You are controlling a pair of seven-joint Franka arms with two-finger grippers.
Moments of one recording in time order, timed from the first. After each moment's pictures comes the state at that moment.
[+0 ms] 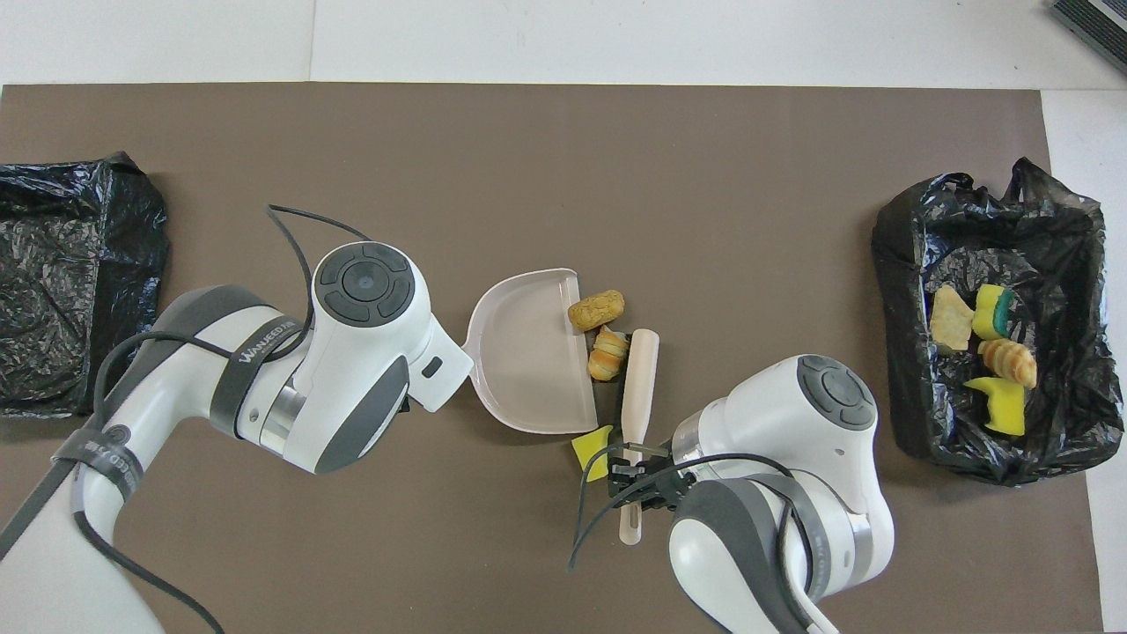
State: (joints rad) left arm -0.51 0.17 0.01 -1.96 0.12 1.99 0.98; right arm 0.42 -0.07 0.07 -2.32 0.61 2.02 0.37
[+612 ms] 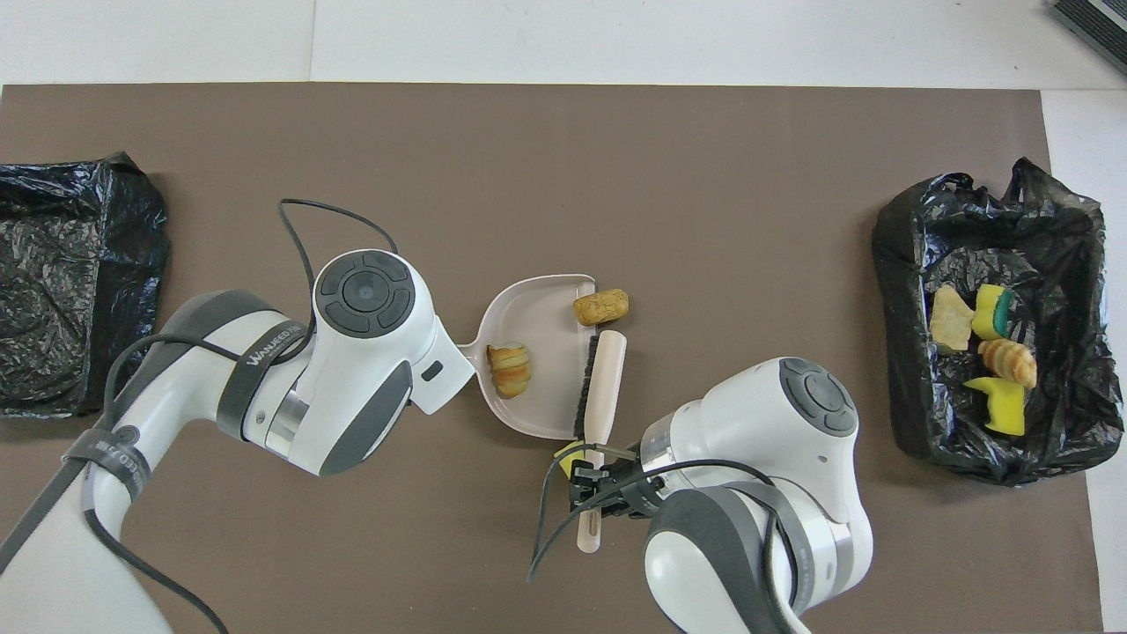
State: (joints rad) left arm -0.51 0.17 0.01 -1.99 0.12 2.07 1.08; right arm 0.46 -0.08 0.06 -2.13 0.58 1.86 0.48
